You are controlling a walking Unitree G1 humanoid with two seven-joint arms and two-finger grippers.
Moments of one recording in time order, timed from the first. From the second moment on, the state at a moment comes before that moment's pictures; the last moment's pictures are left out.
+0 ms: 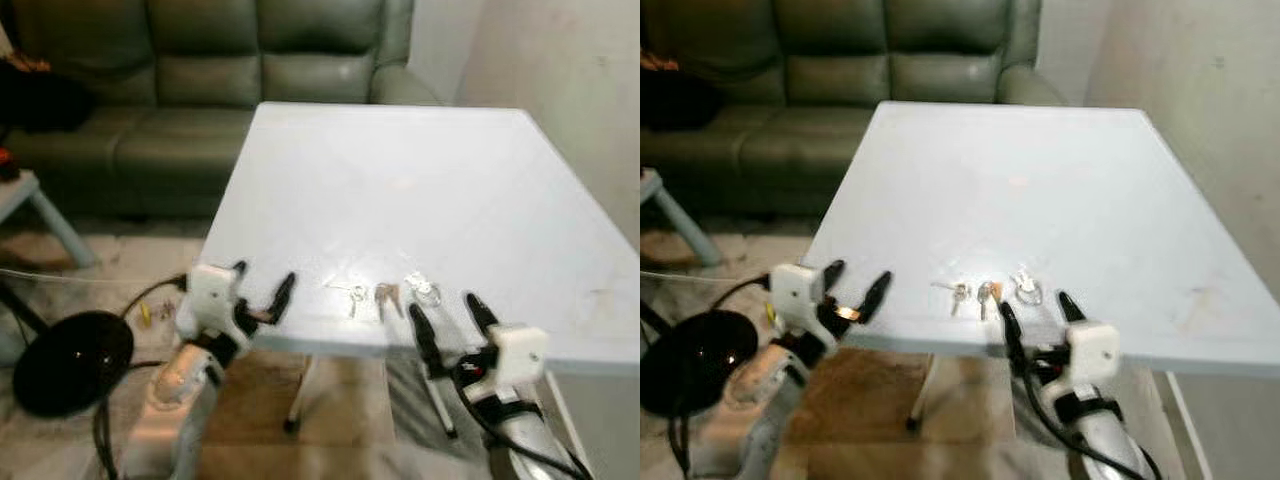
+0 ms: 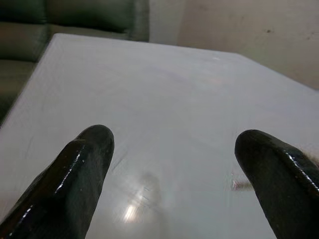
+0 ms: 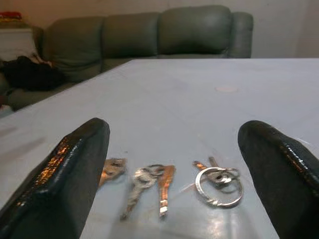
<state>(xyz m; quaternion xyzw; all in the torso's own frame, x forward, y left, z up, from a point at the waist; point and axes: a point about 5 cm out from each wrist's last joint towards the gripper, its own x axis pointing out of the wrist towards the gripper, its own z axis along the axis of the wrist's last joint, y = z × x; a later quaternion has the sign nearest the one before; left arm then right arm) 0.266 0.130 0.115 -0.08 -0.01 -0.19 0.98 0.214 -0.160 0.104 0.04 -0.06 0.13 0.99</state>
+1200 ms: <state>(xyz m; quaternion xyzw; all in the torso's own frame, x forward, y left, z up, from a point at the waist) 0.238 0.071 0.098 -0.04 0.03 -0.35 0.93 0.243 -0.187 0.107 -0.04 0.00 0.18 0.98</state>
